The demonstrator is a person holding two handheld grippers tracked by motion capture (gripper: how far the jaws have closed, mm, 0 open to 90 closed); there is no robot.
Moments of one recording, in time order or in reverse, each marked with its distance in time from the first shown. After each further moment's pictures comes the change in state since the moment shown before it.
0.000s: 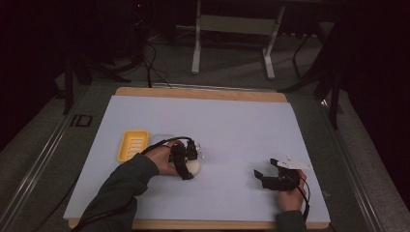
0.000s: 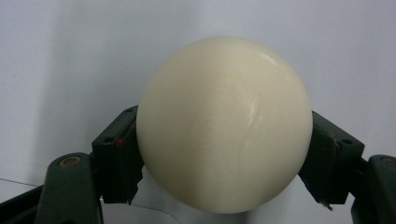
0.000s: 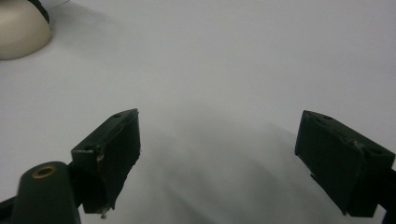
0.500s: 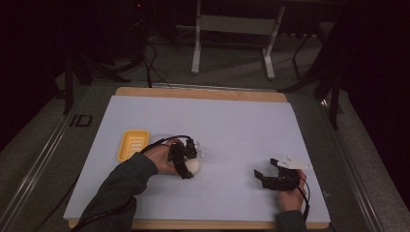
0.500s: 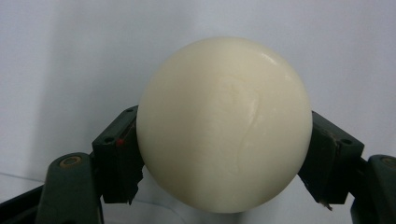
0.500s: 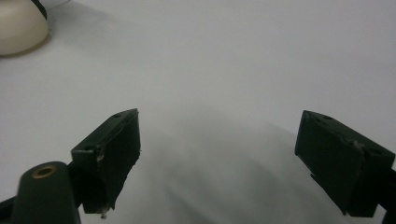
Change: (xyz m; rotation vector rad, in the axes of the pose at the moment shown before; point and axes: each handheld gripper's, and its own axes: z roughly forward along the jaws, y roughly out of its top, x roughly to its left) left arm 0.003 -0.002 -0.006 -0.020 -0.010 -0.024; right arm 0.000 0.000 0.000 0.000 0.000 0.000
